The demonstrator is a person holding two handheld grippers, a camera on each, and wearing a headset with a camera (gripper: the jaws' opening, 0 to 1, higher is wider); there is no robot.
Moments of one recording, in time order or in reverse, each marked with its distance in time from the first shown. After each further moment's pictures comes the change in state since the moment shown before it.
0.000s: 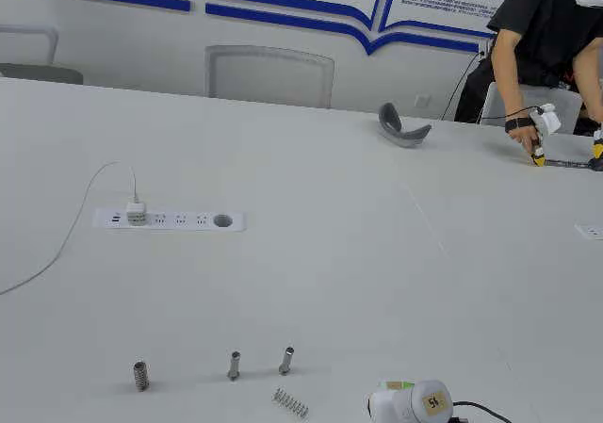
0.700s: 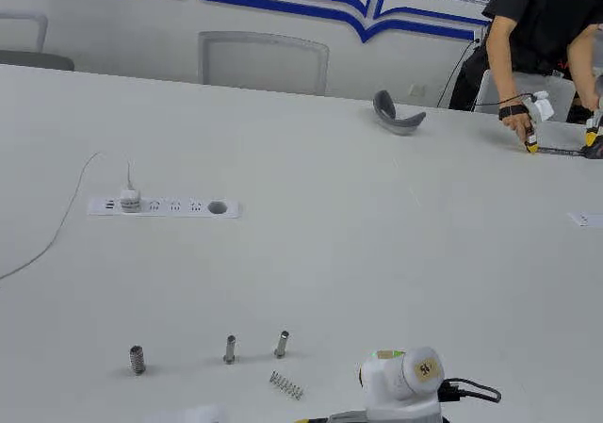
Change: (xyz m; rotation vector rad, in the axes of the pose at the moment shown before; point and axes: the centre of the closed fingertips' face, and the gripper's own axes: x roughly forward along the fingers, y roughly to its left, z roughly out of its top) left arm 0.005 0.006 0.003 0.029 0.002 -0.001; right arm -0.003 0.011 0.012 -0.067 0.032 0.004
